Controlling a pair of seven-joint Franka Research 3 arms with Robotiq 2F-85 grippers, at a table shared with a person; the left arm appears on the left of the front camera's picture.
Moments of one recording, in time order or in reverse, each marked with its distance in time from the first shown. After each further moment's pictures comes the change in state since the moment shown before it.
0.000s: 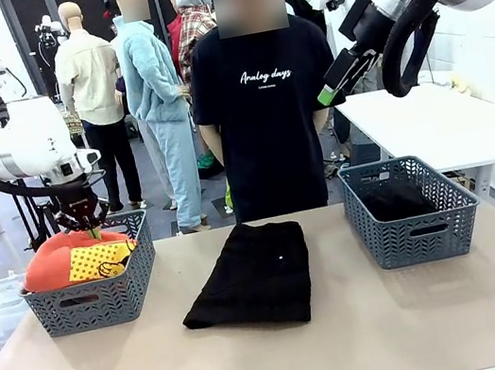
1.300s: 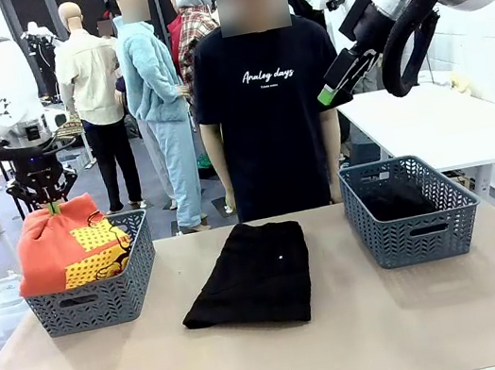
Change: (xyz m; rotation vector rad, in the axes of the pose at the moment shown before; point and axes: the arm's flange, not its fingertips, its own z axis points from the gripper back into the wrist) left arm -0.091 0.010 0.127 0.154 -0.179 0.123; right arm 0.000 0.000 0.000 0.000 0.000 0.000
